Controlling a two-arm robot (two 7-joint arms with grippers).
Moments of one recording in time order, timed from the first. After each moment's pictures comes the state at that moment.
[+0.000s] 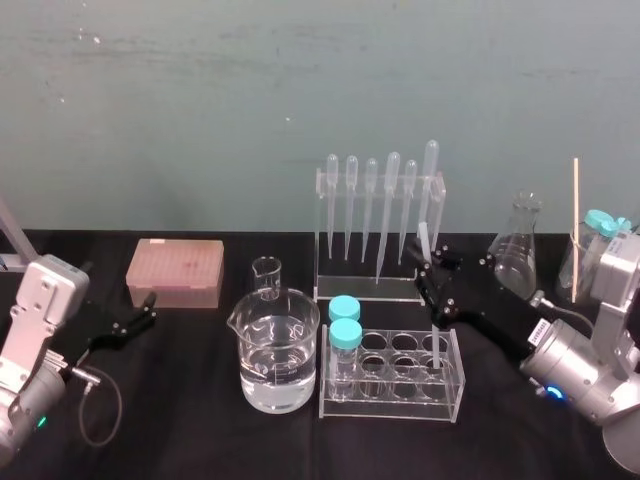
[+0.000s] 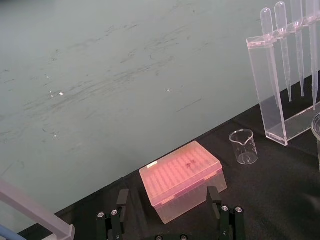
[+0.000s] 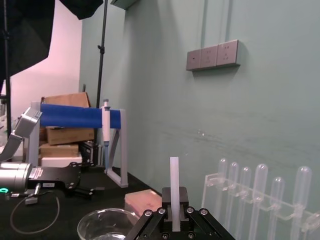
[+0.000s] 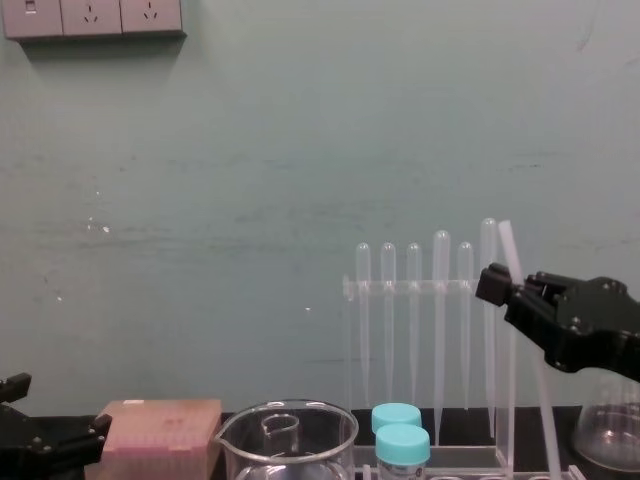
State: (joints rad) left arm -0.20 0.60 0.45 -1.41 -0.25 -0.12 0.03; right arm 0.29 0.40 -0.33 -1.29 0.53 -0.41 0.74
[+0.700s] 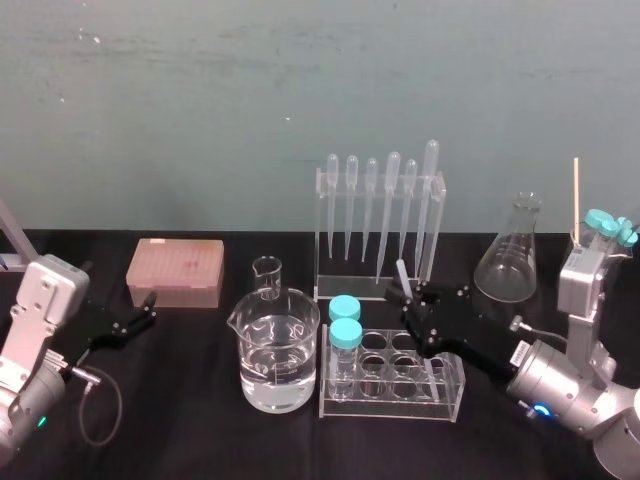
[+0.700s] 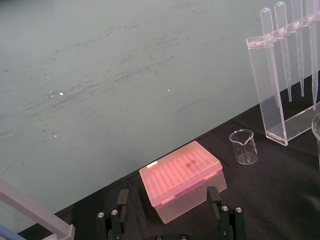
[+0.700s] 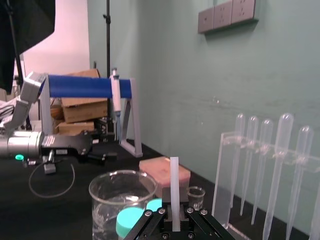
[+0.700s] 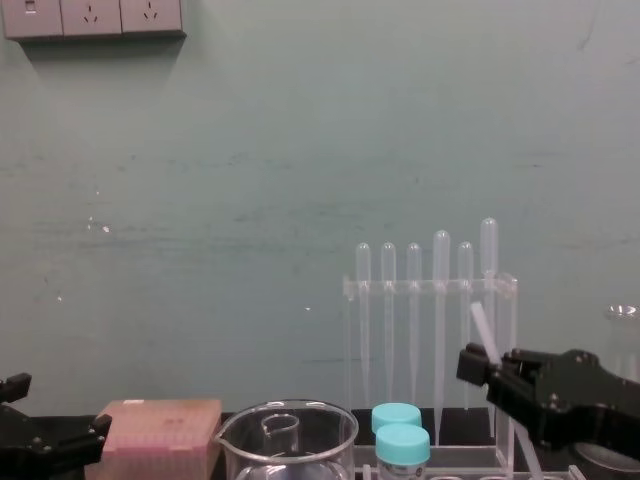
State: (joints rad) left arm -0.20 0.60 0.45 -1.41 -0.25 -0.12 0.03; right arm 0.34 0.39 -0.39 -1.17 0.53 -0.36 0.79
